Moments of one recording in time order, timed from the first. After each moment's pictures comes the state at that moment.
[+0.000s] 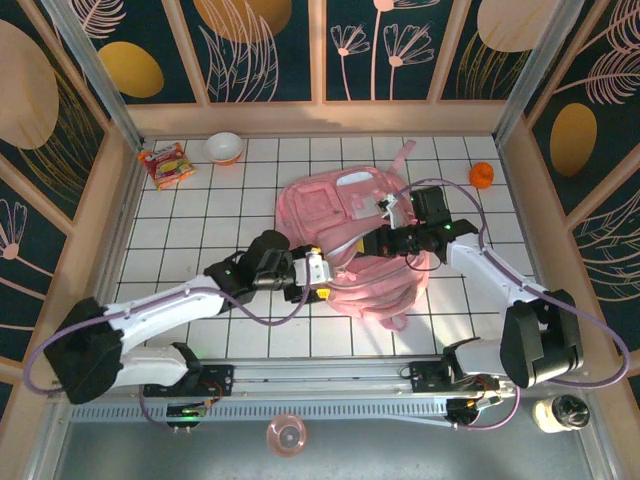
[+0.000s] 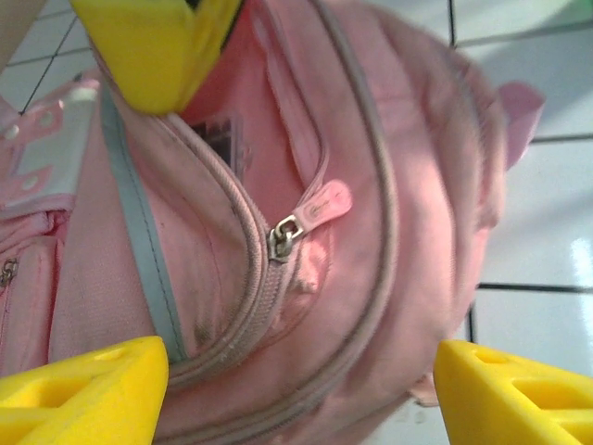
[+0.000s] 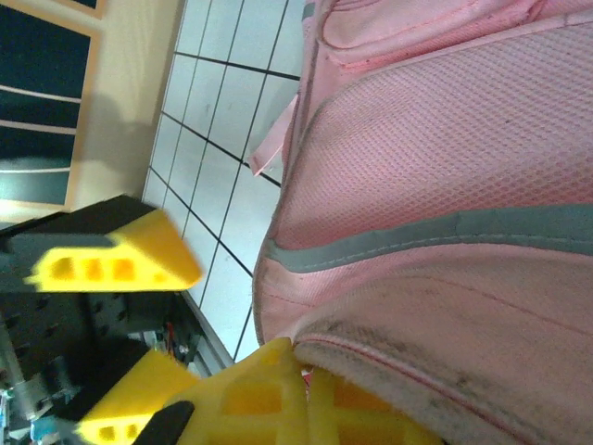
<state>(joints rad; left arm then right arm) -0.86 1.30 0.71 -0.05 0.28 0.57 0.34 1.32 0.87 -0.47 -0.84 0.30</state>
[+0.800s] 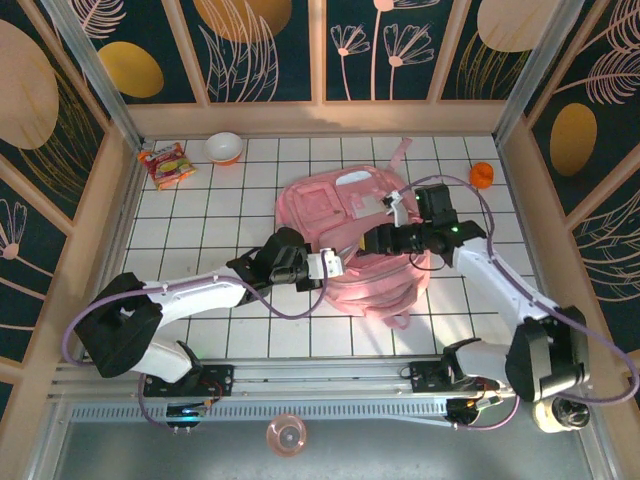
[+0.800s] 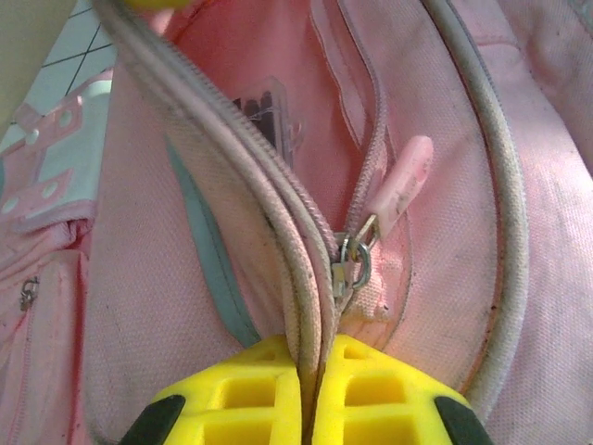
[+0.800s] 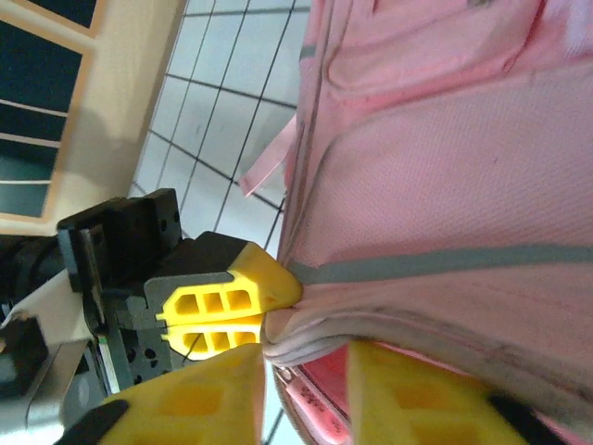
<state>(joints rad) -0.86 1.46 0.73 0.14 0.23 0.59 0.34 1.20 0.88 -0.51 -0.74 0.30</state>
